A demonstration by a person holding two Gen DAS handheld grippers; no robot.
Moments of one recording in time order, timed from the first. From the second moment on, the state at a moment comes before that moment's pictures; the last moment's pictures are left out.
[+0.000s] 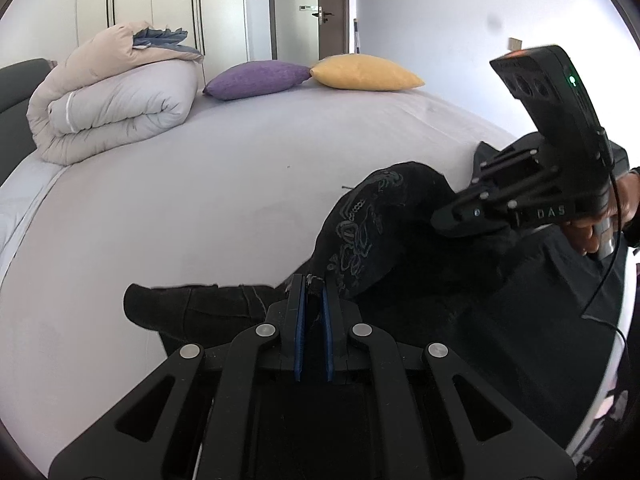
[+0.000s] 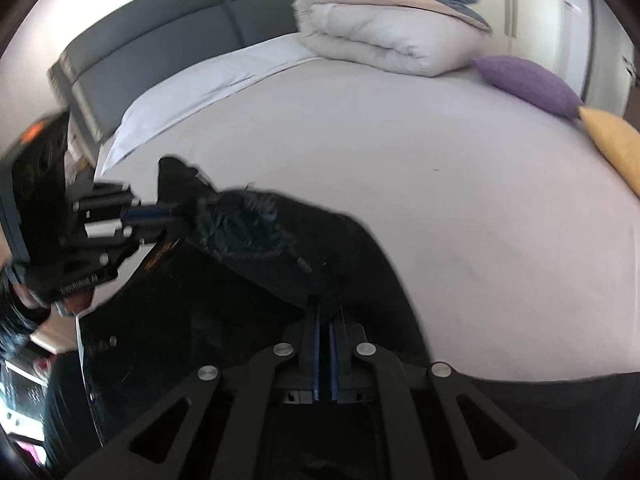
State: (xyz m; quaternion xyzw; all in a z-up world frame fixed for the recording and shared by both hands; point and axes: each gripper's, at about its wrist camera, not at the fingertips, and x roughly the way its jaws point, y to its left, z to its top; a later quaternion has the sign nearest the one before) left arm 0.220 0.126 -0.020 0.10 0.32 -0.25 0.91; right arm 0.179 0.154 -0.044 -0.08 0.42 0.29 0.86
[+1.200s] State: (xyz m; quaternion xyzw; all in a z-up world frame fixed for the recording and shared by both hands) left arm -0.025 0.138 -0.095 0.20 0.40 -0.28 0.85; right arm -0.081 0.239 -0.127 -0.51 0.31 0.21 0.77
